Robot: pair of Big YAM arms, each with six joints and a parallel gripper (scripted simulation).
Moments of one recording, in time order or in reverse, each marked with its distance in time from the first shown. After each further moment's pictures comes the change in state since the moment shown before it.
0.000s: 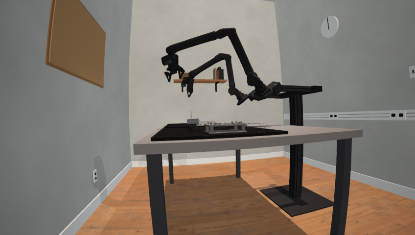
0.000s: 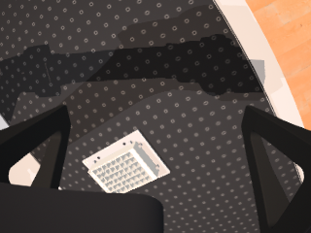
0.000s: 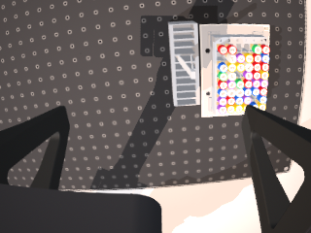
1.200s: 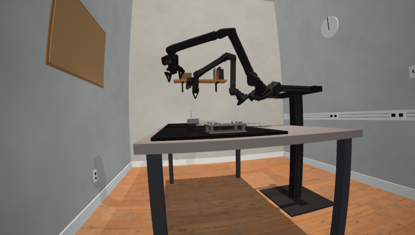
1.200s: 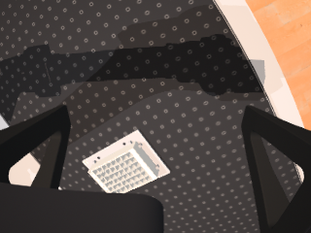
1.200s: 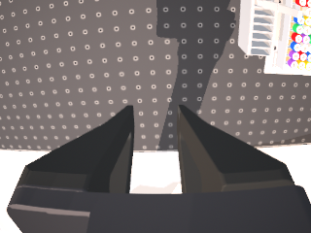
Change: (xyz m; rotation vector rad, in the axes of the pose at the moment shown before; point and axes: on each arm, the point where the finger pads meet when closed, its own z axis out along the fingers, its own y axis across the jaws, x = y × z) left arm 0.000 0.000 0.000 0.000 0.000 0.000; right arm 0.075 0.094 0.017 -0.026 0.113 -0.045
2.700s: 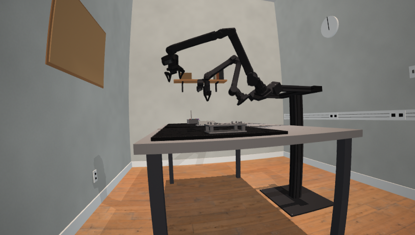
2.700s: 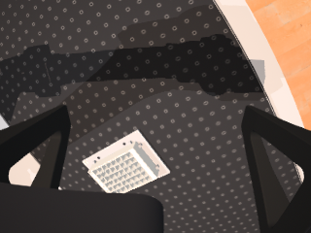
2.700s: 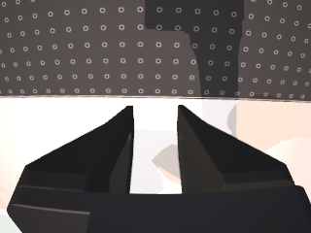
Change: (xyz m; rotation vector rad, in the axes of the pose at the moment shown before) left arm 0.000 0.000 0.000 0.000 0.000 0.000; right arm 0.120 0.091 0.034 0.030 0.079 -0.075
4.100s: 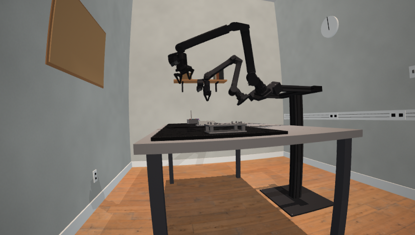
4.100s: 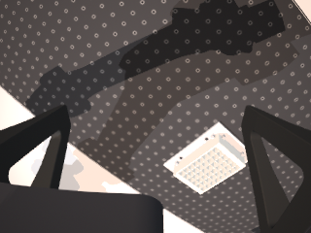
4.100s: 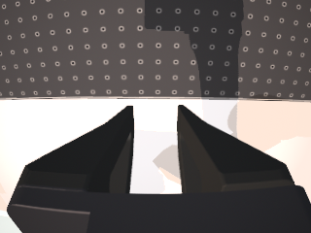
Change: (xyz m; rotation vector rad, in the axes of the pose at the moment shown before) left arm -0.021 0.096 0.042 0.011 0.103 0.265; right arm -0.001 0.000 -0.001 0.002 -0.002 0.009
